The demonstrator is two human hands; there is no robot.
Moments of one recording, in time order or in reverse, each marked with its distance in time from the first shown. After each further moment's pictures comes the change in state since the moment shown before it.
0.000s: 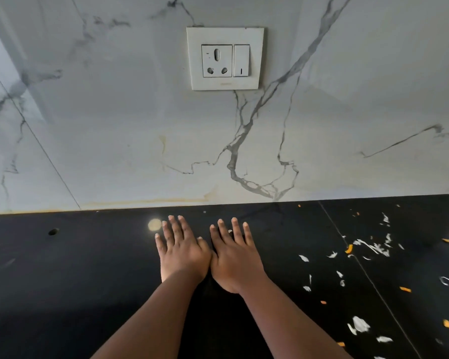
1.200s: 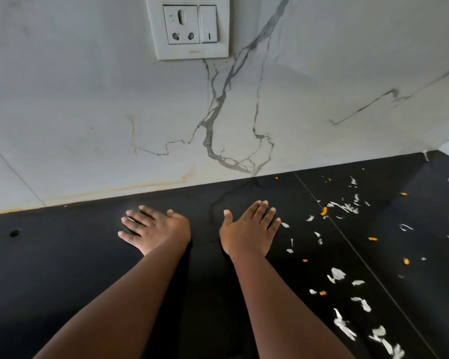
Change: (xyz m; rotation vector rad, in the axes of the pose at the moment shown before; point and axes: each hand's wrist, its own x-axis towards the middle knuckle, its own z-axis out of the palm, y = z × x) left_hand 0.025 0.005 0.007 0.126 0.010 -0.338; right_hand -0.008 0.008 -0.010 0.049 0.020 0.858
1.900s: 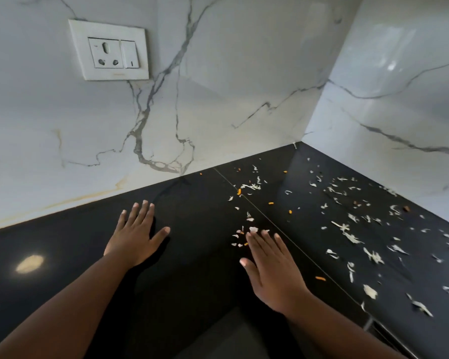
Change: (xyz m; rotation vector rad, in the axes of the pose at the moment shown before) left_hand -0.017 -0.031 -0.006 0.101 -0.120 1.171; right_hand -0.168 0.170 -0.062 -0.184 0.127 -0.281
